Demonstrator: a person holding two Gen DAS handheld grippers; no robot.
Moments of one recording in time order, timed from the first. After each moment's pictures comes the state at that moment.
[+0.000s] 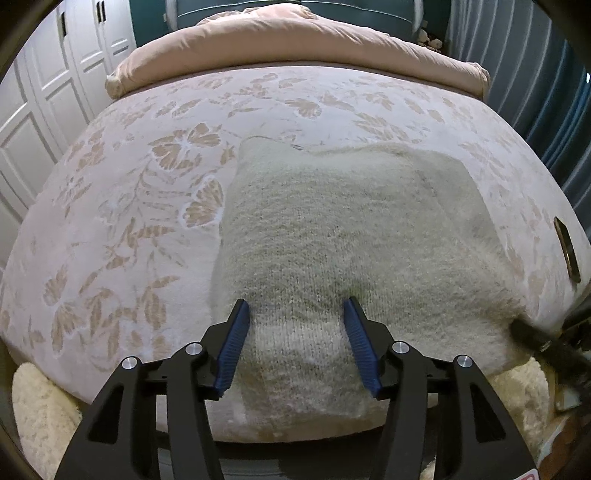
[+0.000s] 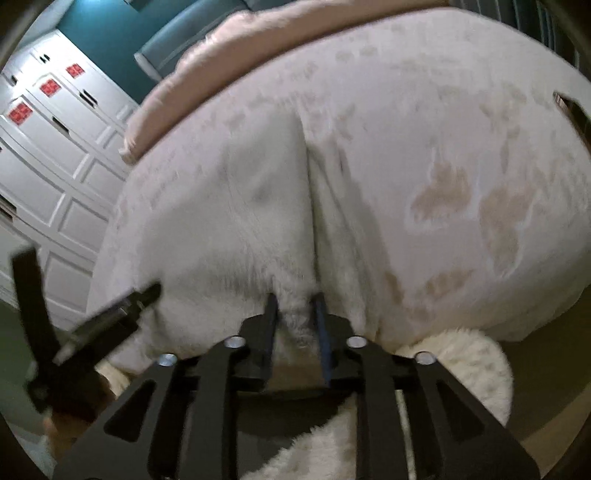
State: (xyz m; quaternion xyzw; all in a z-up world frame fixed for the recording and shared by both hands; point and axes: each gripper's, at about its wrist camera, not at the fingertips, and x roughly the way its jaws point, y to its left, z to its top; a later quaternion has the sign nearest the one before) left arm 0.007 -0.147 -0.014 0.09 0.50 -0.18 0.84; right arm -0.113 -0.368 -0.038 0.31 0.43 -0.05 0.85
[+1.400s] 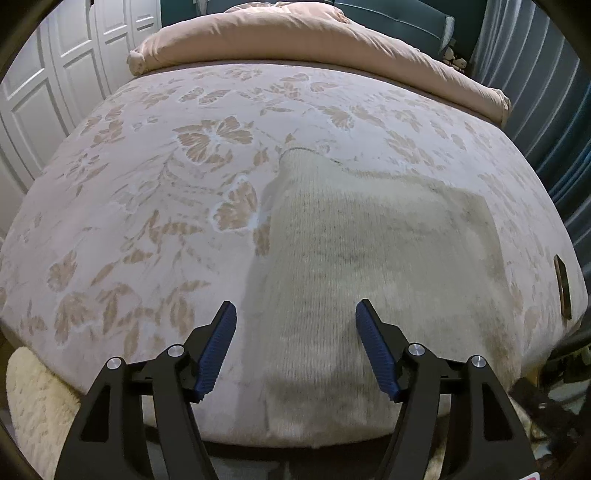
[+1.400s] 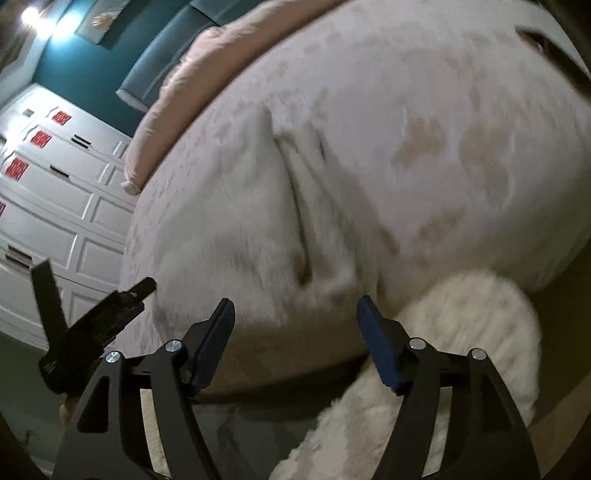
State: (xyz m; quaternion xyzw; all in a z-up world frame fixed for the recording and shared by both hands) left arm 0.033 -0.111 -0.003 0.04 0.51 -0.16 0.84; right arm -0.155 -0.368 -0.067 0.42 0.42 -0.05 0.80
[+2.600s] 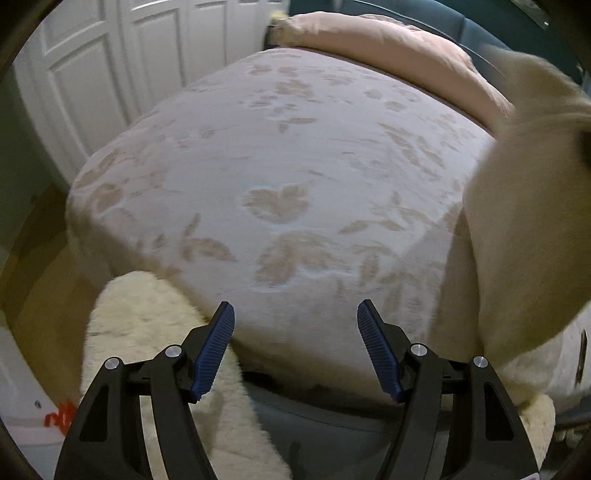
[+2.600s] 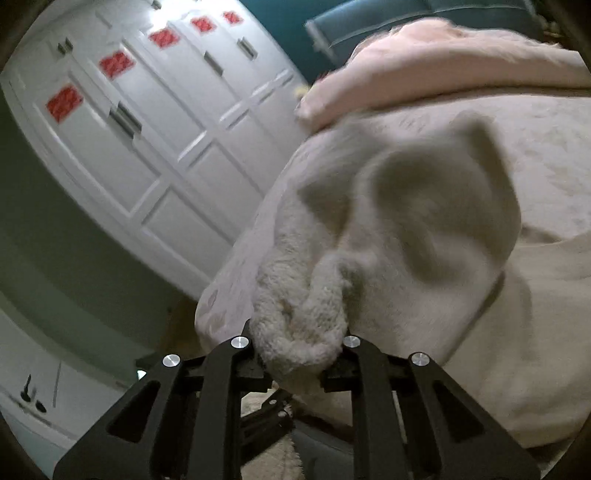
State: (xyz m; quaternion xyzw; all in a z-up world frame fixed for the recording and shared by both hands) left arm 0.010 0.127 0.005 -0.06 0.52 0.01 0.85; right arm 0.005 -0.083 0.077 0.24 0.38 0.22 0.86
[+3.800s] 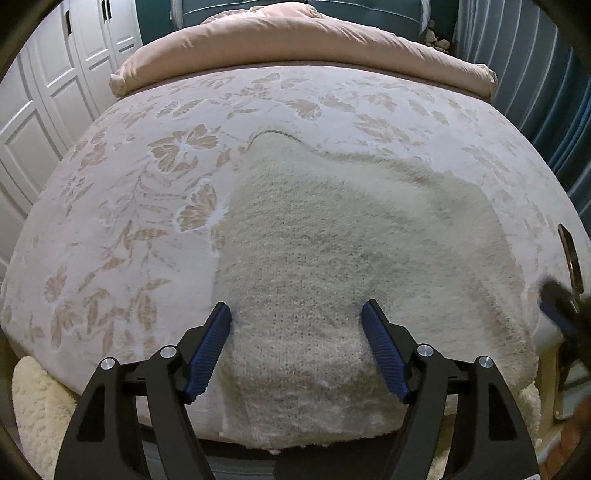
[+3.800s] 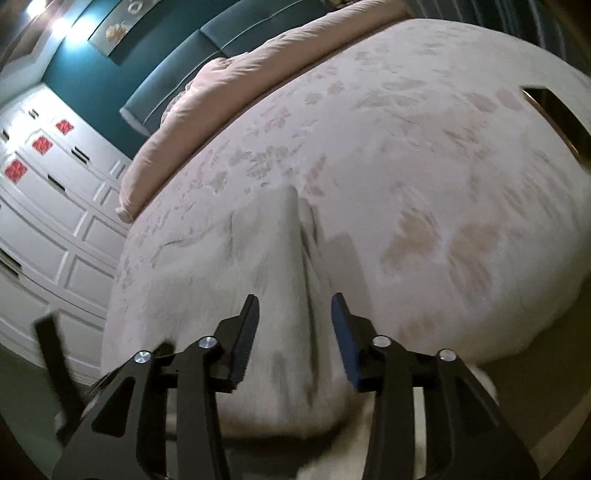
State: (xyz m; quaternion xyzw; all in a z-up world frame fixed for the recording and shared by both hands) left arm 0.010 -0.160 -0.009 0.09 0.50 -0.16 0.85; right arm -0.107 -0.413 -0.038 0.36 0.37 -0.09 0.85
